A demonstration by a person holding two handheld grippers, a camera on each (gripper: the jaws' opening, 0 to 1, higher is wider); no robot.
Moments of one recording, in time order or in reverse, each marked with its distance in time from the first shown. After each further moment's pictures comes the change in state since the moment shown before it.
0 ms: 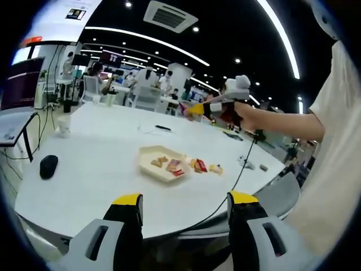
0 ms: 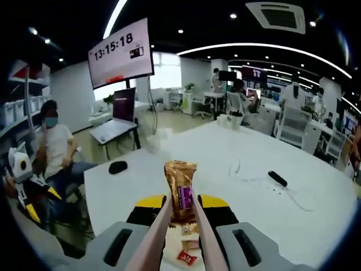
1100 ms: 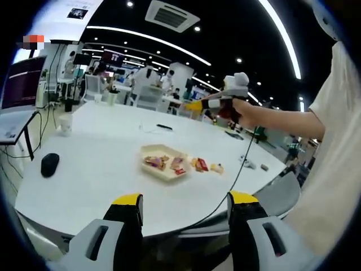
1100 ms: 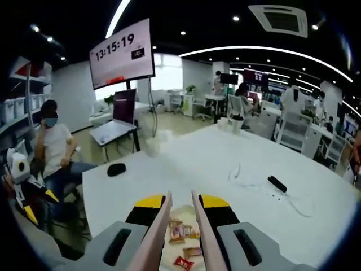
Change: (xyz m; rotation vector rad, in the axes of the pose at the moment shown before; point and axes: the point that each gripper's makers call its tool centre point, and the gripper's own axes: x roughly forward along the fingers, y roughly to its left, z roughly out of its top) left arm -0.002 0.001 -0.003 -0.005 0.007 0.007; right arm 0.002 -0.007 0.008 -0.011 -0.019 -0.011
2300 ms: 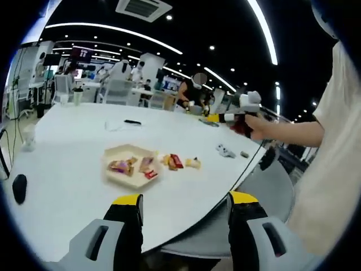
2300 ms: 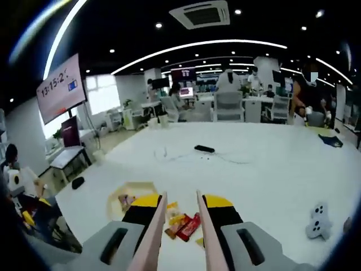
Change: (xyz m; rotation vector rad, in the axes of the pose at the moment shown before) left arm 0.065 -0.052 0.007 0.102 0.096 -0.208; right arm -0.166 -0.116 -0.117 0.348 -0.057 -0.408
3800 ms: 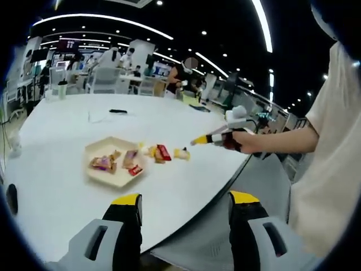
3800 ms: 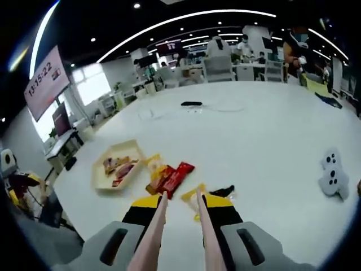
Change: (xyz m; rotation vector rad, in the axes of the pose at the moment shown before) left arm 0.036 -0.022 0.000 0.019 0.121 -0.056; right arm 0.020 -0.038 -0.114 0.101 0.207 0.005
